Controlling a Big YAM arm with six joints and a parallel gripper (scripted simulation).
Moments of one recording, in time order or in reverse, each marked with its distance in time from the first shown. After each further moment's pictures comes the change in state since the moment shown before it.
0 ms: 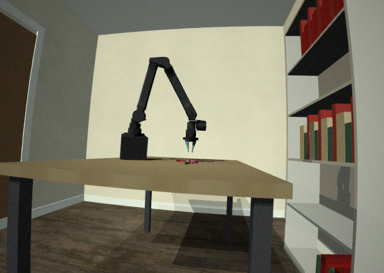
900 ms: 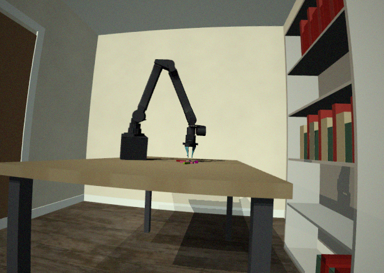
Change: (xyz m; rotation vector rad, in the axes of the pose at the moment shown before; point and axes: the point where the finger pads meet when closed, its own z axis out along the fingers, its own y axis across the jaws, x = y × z) arm 0.001 -0.001 0.035 0.000 -0.001 0.001
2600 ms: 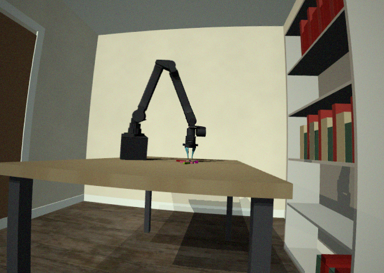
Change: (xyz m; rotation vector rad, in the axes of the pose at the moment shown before) arm 0.000 0.000 0.006 -0.001 0.000 0.001
